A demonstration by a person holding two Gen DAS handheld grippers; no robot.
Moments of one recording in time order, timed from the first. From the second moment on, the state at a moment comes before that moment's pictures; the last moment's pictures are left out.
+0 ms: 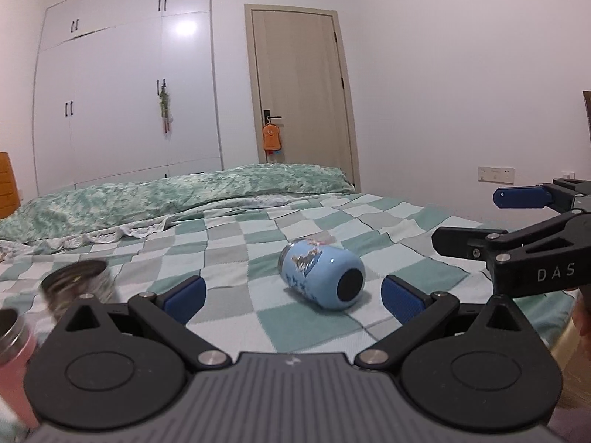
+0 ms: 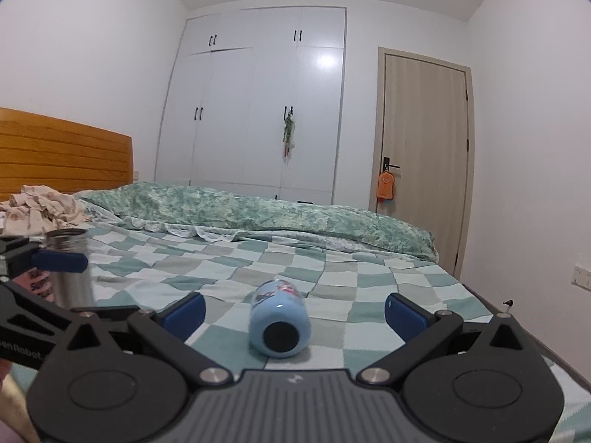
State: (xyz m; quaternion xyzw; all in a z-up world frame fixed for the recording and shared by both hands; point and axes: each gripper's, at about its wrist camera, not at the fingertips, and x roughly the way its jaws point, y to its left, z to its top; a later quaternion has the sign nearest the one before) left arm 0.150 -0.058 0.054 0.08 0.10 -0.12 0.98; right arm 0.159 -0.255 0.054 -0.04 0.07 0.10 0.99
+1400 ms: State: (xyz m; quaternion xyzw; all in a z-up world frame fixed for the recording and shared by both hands) left arm 0.376 -0.024 0.015 0.19 0.22 -0.26 0.92; right arm 0.426 -0.199 0.016 -0.03 0.32 0.15 0.94
